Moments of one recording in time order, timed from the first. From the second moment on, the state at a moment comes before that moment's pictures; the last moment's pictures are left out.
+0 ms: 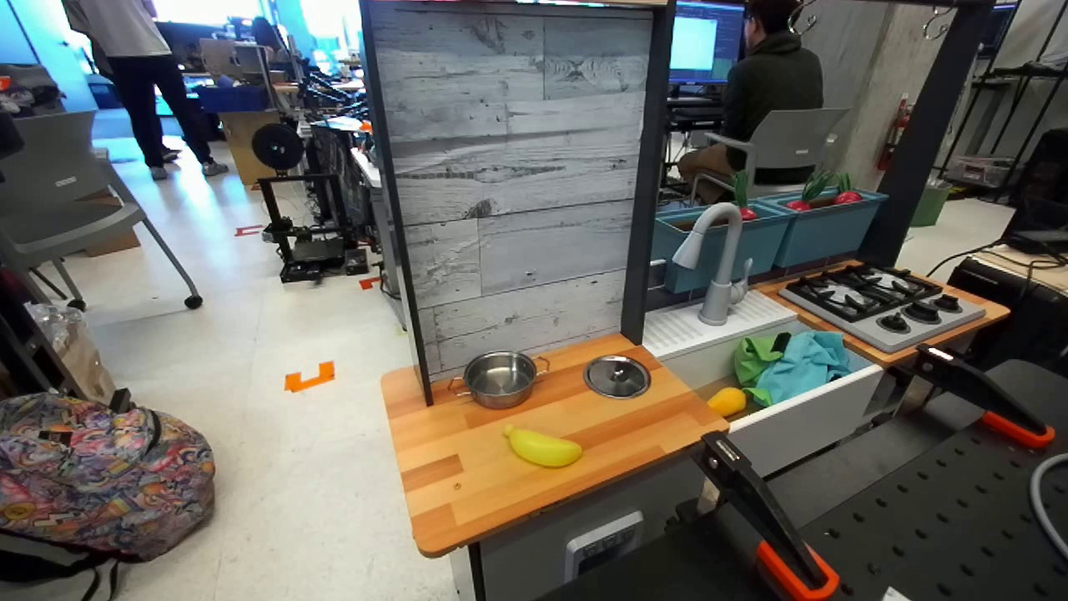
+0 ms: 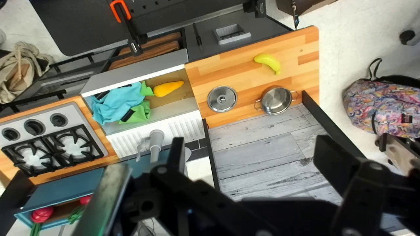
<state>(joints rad) -0.03 -0.92 0.06 -2.68 0.08 2.02 0.21</state>
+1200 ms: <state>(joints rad) 0.05 -0.01 0.23 -2.54 0.10 2.74 0.32</state>
